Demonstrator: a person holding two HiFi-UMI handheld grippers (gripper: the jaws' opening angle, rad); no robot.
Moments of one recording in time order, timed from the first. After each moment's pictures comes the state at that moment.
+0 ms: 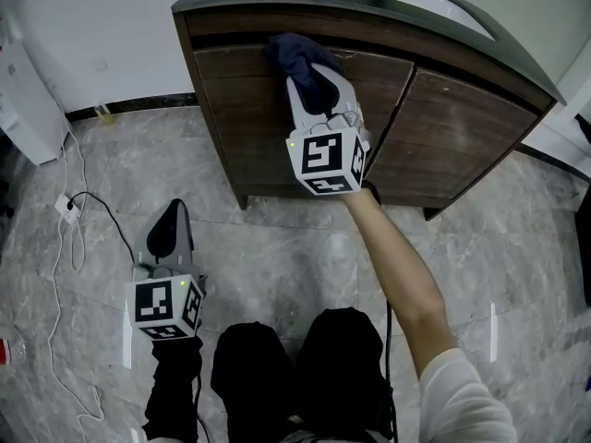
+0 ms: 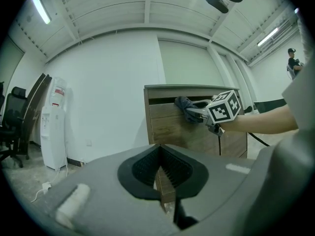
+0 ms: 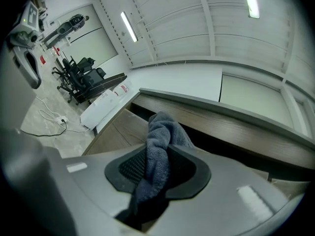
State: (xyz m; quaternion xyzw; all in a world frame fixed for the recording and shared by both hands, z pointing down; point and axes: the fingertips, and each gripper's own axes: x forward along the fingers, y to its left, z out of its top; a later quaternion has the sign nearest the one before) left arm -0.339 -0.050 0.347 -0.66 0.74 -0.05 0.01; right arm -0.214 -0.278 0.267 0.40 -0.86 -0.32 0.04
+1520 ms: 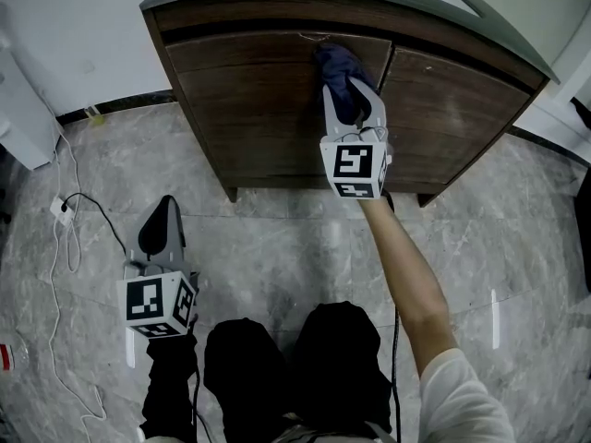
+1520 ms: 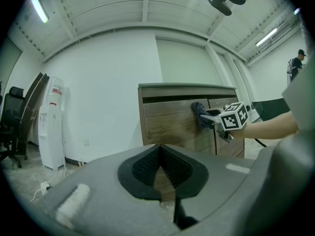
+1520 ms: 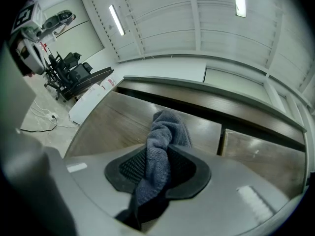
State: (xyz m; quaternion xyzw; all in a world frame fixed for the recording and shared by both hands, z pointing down) left arm -0.317 -0.055 0.351 -0.67 0.74 -0.06 0.01; right arm -0.111 -0.306 0.313 0.47 -0.84 -0.27 0.04
